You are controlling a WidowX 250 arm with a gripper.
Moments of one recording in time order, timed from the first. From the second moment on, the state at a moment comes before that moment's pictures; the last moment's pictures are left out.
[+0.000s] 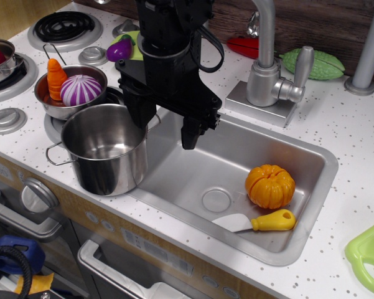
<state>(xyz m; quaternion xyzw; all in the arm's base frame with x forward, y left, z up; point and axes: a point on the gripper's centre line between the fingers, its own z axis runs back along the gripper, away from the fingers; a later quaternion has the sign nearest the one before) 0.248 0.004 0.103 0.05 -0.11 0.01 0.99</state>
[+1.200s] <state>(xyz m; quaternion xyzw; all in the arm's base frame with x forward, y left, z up) 0.243 0.059 0.047 0.04 -0.10 0.01 0.99</state>
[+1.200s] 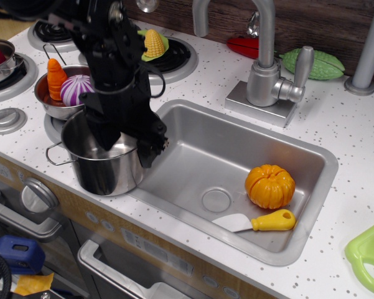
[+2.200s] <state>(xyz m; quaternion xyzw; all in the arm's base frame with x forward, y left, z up) 0.243 0.053 0.040 0.05 -0.09 0.03 0.99</state>
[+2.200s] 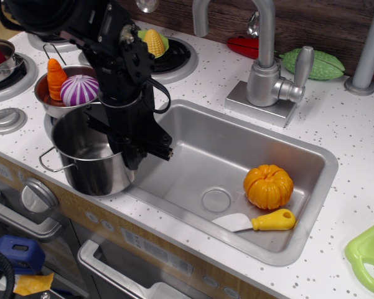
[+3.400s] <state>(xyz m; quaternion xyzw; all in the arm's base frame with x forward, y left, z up) 0.311 -0.004 -0.004 -0.02 -0.18 -0.05 0.98</state>
